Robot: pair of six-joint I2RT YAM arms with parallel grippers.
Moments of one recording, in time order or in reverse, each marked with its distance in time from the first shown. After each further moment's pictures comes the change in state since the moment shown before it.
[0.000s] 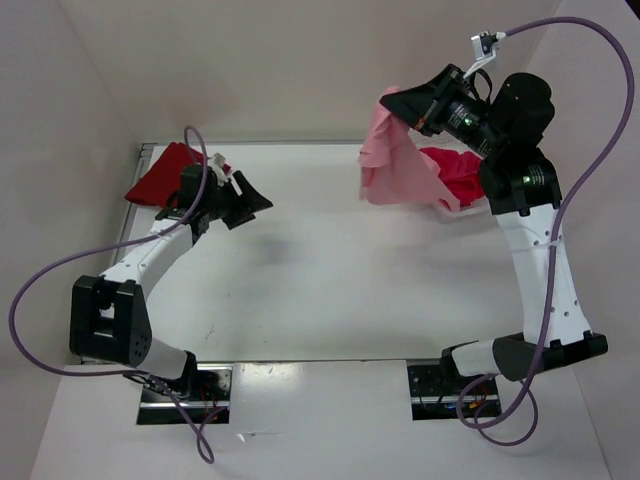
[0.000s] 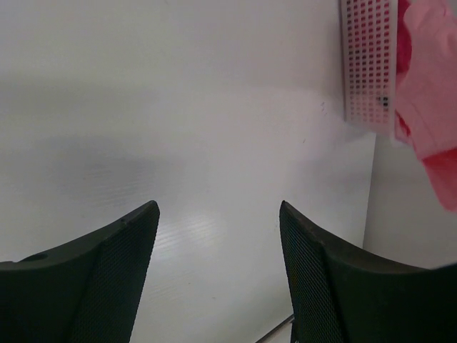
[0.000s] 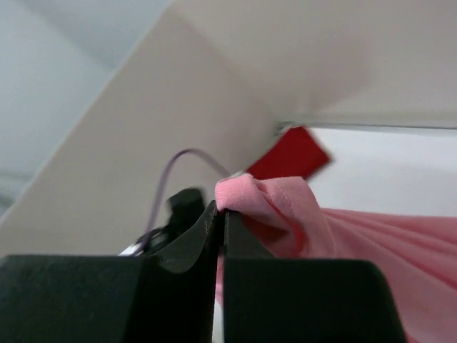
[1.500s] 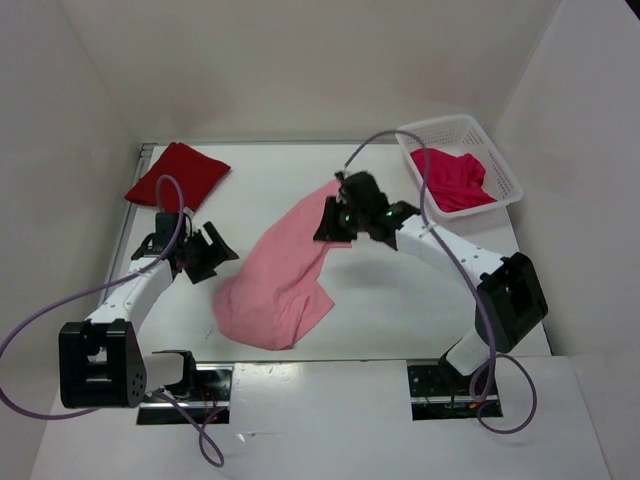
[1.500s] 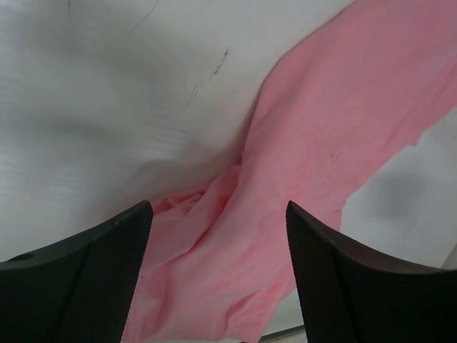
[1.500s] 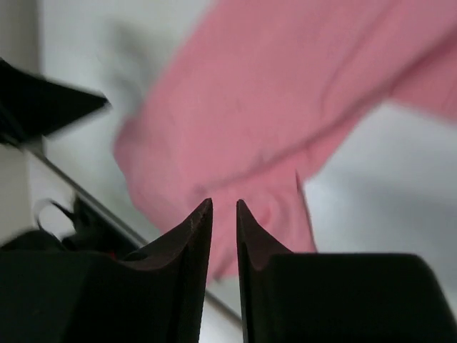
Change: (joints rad) left arm 0.221 -0.230 -0.304 -0.240 -0.100 0.127; right arm 0.405 0.214 -0.556 0.050 0.276 -0.094
